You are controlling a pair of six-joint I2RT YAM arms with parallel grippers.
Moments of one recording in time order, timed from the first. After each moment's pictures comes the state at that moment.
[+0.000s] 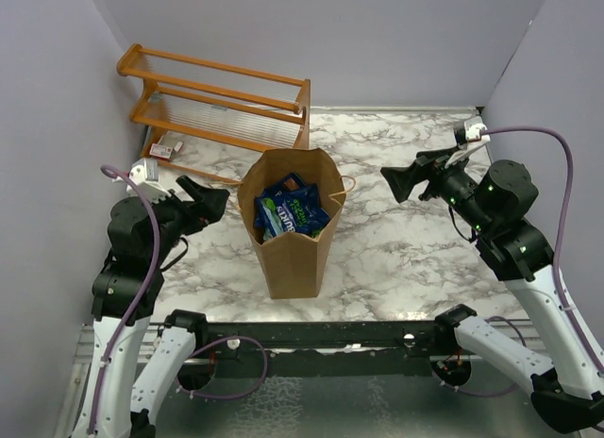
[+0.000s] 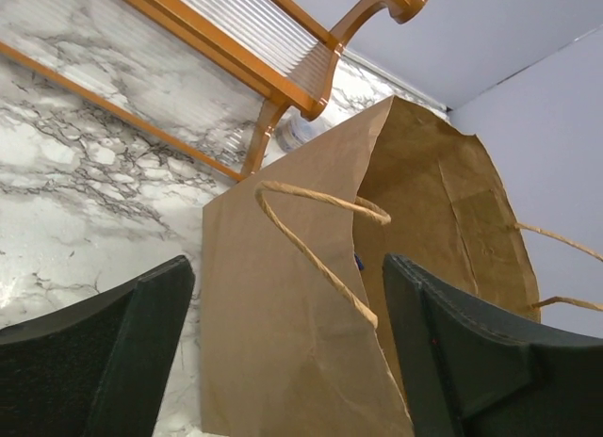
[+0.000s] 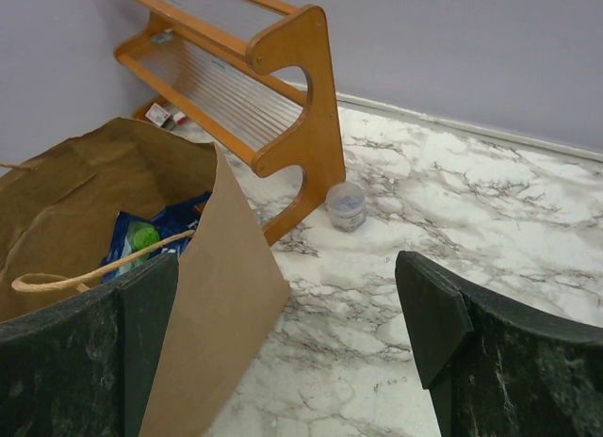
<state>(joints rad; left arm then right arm) -0.16 0.60 1.01 -0.66 0.13 -0.67 0.44 0.82 1.12 -0.34 -0.12 0.16</state>
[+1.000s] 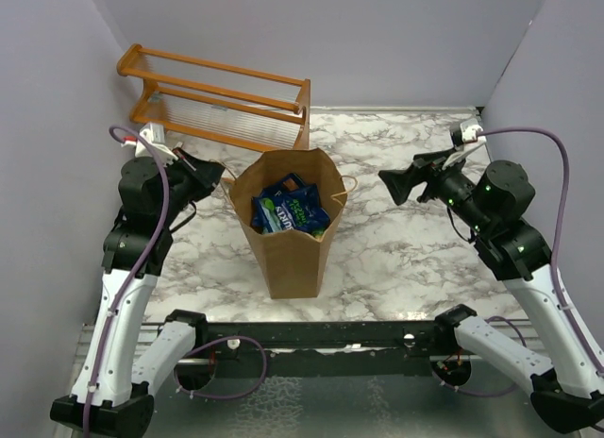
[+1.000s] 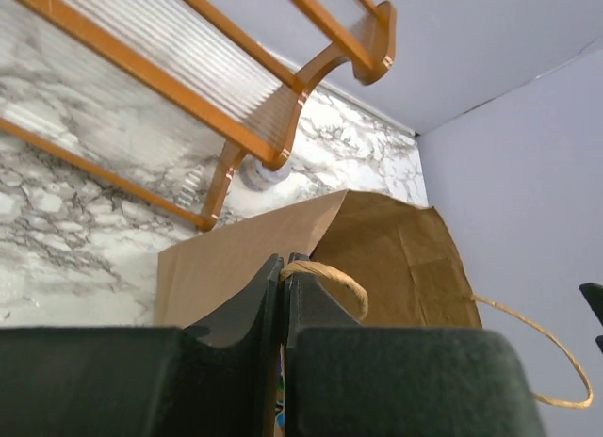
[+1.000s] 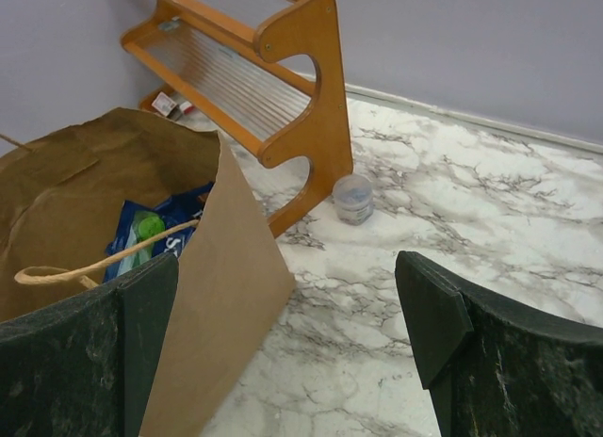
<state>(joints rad) -0.16 0.81 1.08 -0.51 0.15 -0.75 0.44 0.82 1.11 -0.34 -0.13 0.16</state>
